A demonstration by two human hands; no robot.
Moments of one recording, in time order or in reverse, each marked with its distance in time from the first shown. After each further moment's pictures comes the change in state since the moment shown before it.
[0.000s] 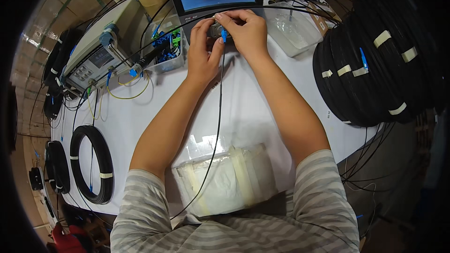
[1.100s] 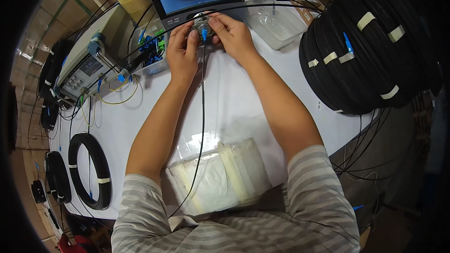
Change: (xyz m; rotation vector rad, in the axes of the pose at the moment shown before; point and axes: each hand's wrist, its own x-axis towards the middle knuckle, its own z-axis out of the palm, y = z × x) left_hand 0.004 -0.017 0.008 -0.096 0.190 -0.056; right_hand -0.010 0.019 -0.024 0.094 -0.263 0.065
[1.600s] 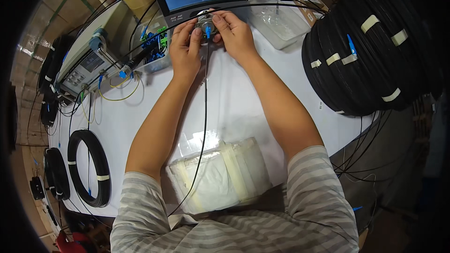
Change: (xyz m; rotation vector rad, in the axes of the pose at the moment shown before) left_hand -0.001 0.005 0.000 0.004 -0.005 -0.023; right_hand -0.002 0.005 0.008 0.044 0.067 -0.002
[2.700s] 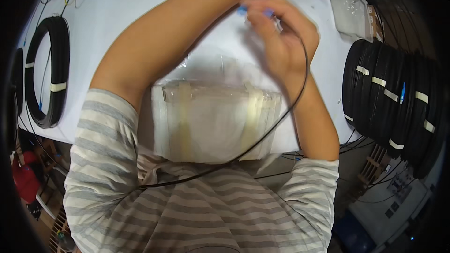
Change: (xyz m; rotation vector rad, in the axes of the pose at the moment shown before) left_hand -0.003 0.009 -0.010 0.066 -0.022 0.109; right_hand -0.125 -0.055 0.032 -0.137 -0.379 -0.219
